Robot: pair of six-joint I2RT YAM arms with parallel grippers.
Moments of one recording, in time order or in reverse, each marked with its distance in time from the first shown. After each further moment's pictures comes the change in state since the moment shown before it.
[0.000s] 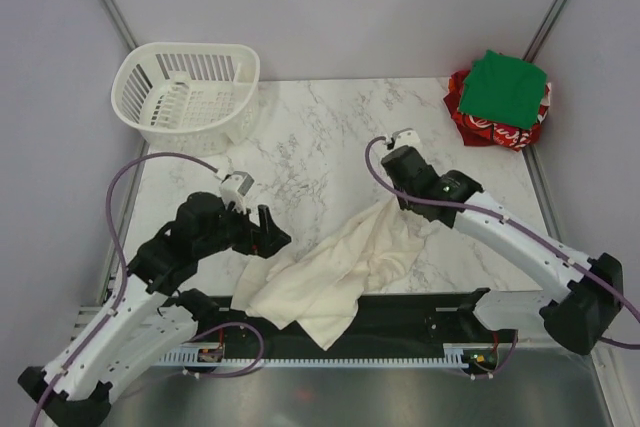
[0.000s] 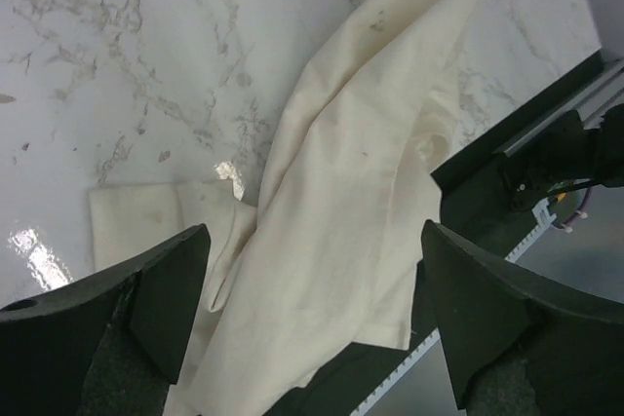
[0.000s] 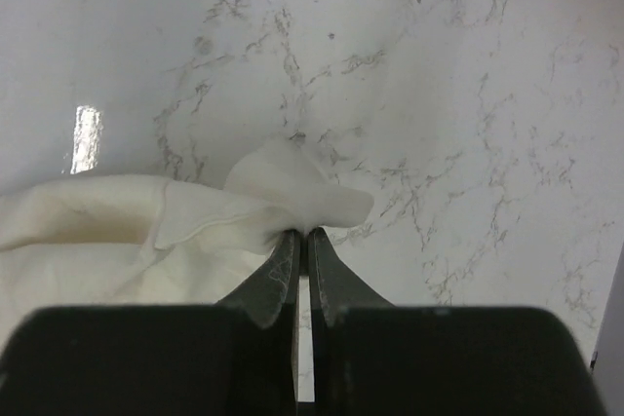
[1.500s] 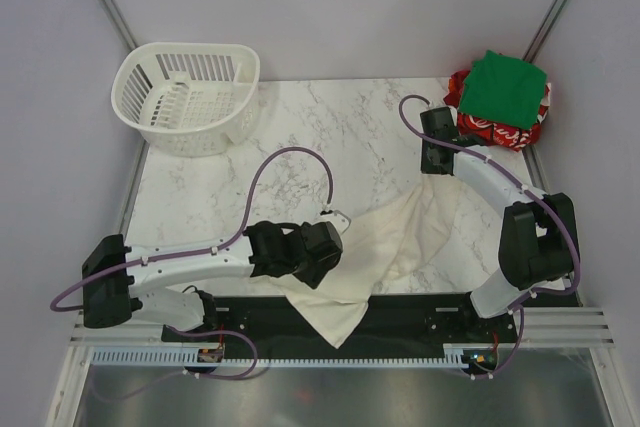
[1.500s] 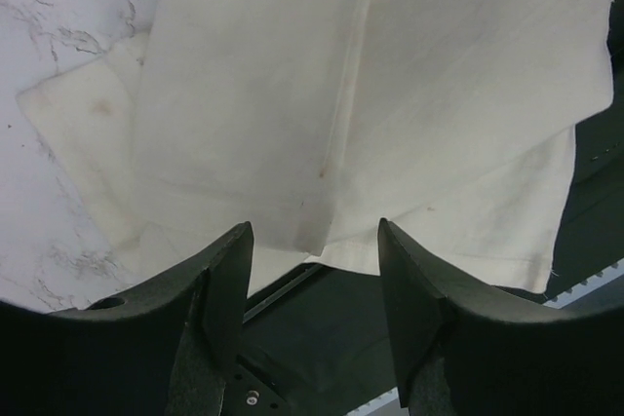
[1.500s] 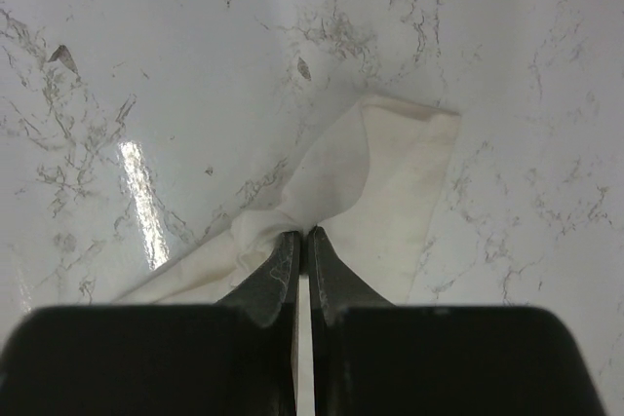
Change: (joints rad) left arm -0.663 0.716 0.257 -0.132 -0.512 -0.044; right arm -0.523 0.383 0.068 0.268 -0.207 -0.015
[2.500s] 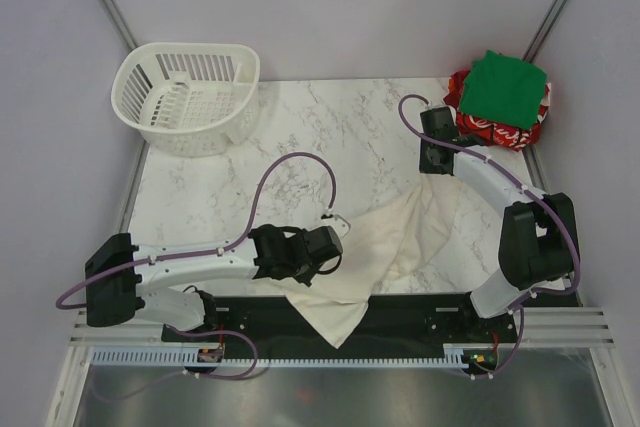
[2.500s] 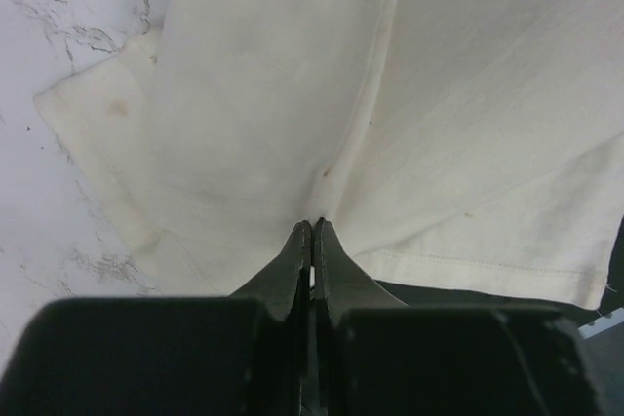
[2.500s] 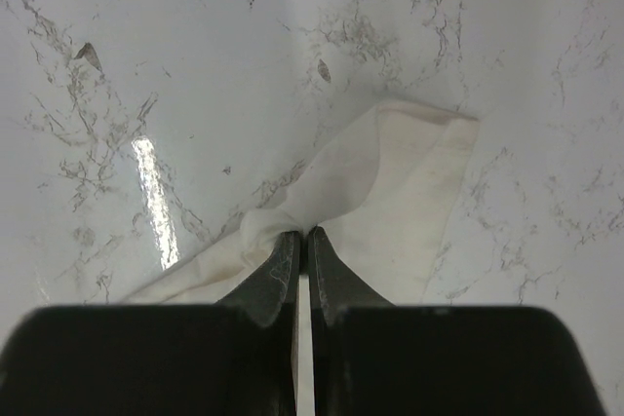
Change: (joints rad) left arm -0.005 0.021 -0.056 0.035 -0.020 0.043; right arm 0.000 0.000 -0.002 0.016 -0.040 -0.001
